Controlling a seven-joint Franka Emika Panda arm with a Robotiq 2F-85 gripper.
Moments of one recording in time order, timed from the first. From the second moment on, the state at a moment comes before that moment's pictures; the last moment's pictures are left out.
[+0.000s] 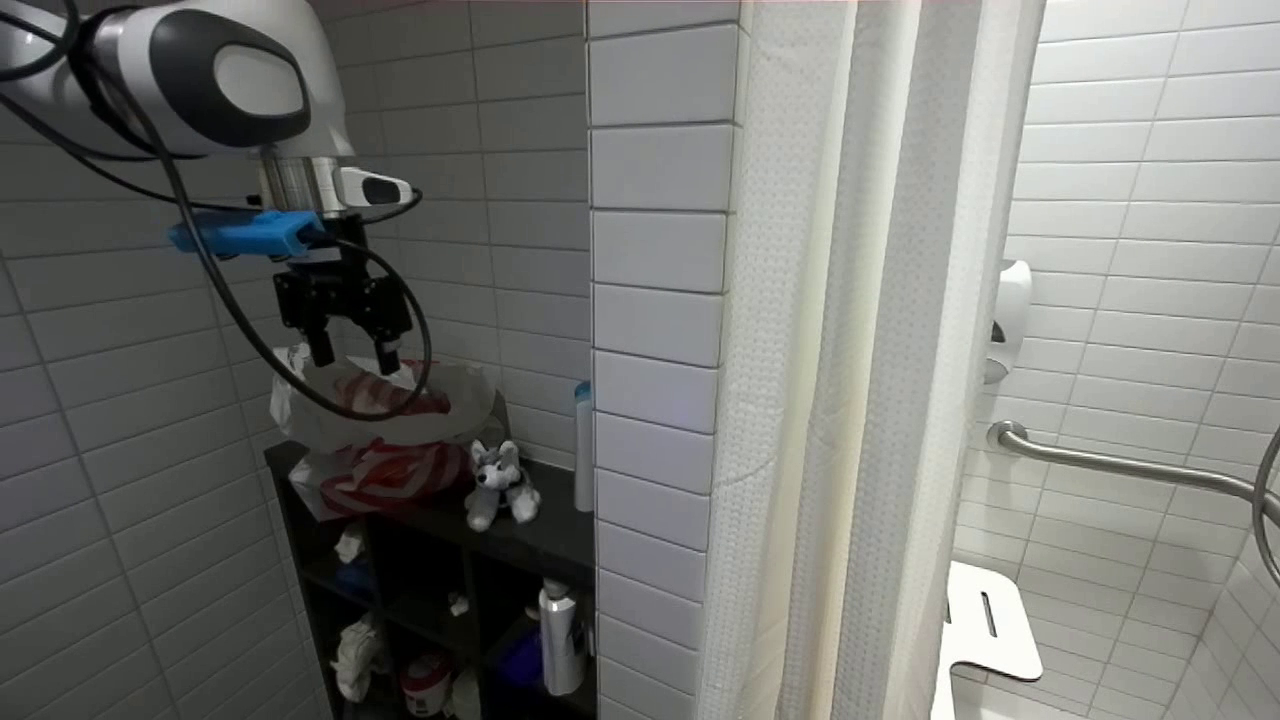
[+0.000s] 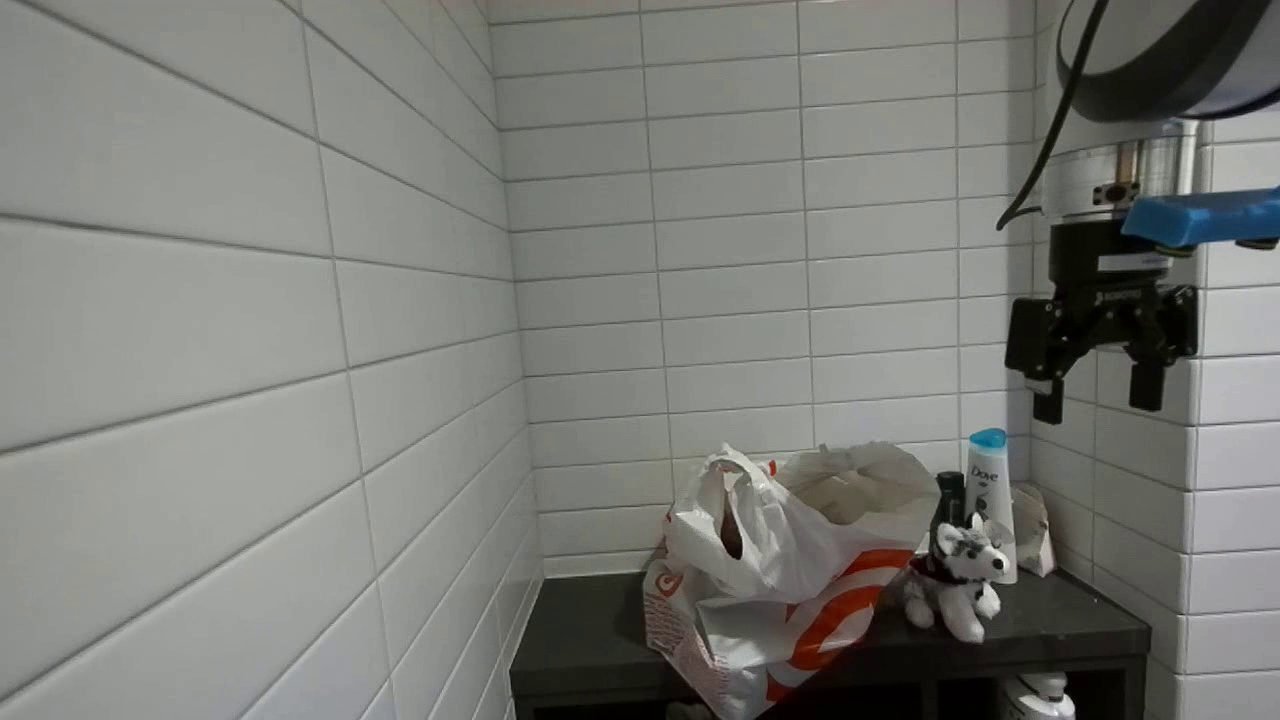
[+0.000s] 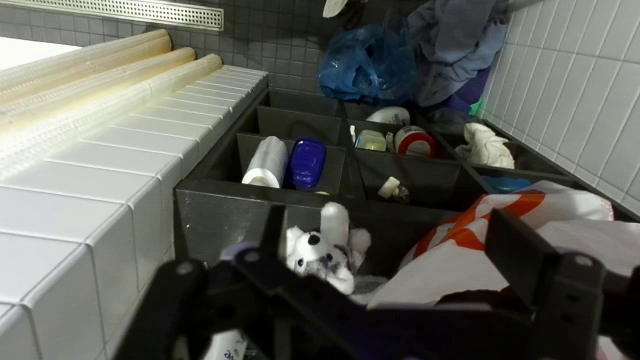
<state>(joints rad) -0.04 -0.53 -0.01 -2.53 -0.02 2.07 0.09</state>
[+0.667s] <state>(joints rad) -0.08 -0.44 0.04 -2.54 -0.06 2.22 0.33</state>
